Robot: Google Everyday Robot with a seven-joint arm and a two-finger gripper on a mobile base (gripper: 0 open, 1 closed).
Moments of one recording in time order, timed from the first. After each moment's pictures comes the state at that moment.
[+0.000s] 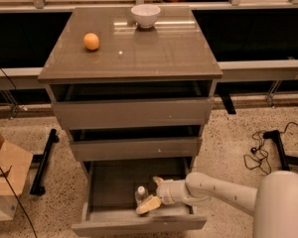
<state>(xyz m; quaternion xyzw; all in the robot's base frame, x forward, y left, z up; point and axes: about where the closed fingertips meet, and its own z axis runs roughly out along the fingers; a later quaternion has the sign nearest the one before) 0.541 -0.006 0.301 -0.41 0.78 0.35 0.32</state>
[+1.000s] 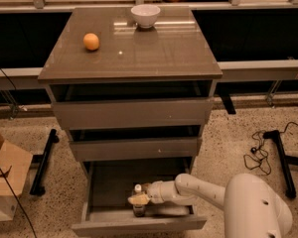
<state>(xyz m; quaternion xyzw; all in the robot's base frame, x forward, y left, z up) 0.566 0.040 0.231 -0.38 0.77 0.41 0.30</state>
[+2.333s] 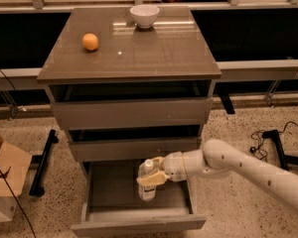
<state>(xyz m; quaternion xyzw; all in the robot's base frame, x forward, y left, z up) 0.515 0.001 0.532 -0.46 0.68 0.46 0.34</state>
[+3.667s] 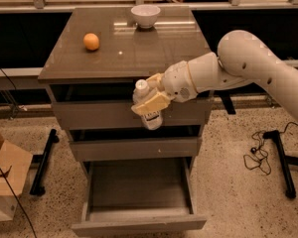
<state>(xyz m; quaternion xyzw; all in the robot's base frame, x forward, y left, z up) 0.566 0.007 0.843 -0.60 0.62 0.32 0.39</state>
